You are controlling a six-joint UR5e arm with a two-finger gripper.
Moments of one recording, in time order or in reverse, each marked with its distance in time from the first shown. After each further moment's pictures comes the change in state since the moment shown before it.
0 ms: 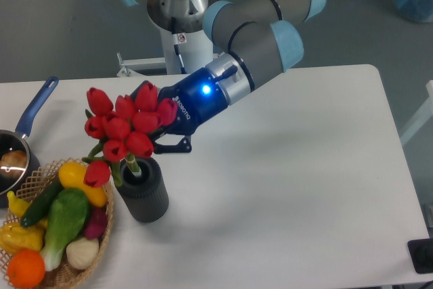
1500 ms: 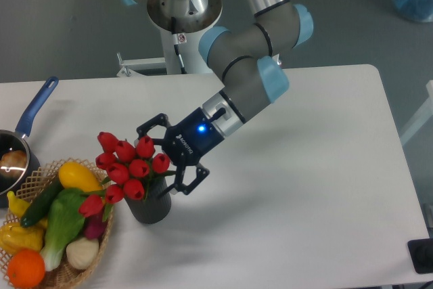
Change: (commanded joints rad) arm 0.067 -0.011 -0.069 -0.003 0.228 0.153
